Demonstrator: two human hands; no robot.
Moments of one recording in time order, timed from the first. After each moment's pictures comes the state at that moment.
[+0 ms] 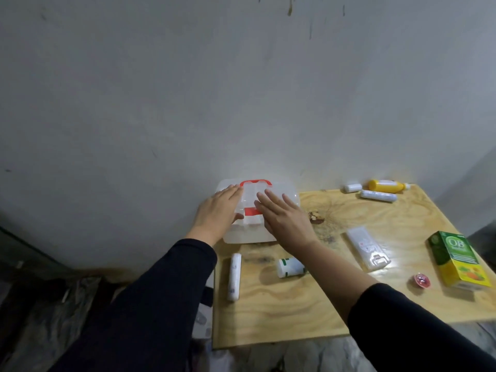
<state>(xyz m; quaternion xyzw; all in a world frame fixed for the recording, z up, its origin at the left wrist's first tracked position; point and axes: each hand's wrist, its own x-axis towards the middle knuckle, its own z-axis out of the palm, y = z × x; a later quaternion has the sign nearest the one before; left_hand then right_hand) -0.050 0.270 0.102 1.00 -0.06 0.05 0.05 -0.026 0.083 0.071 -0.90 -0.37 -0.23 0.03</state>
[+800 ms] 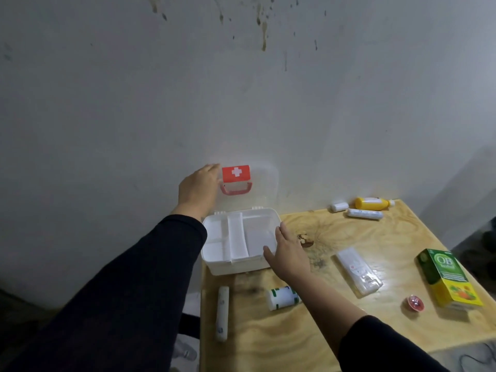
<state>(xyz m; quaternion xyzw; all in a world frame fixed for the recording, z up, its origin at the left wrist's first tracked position) 0.037 0.280 0.165 0.99 0.01 0.12 0.11 -0.019 0.071 0.061 -0.98 -0.06 0.09 0.19</state>
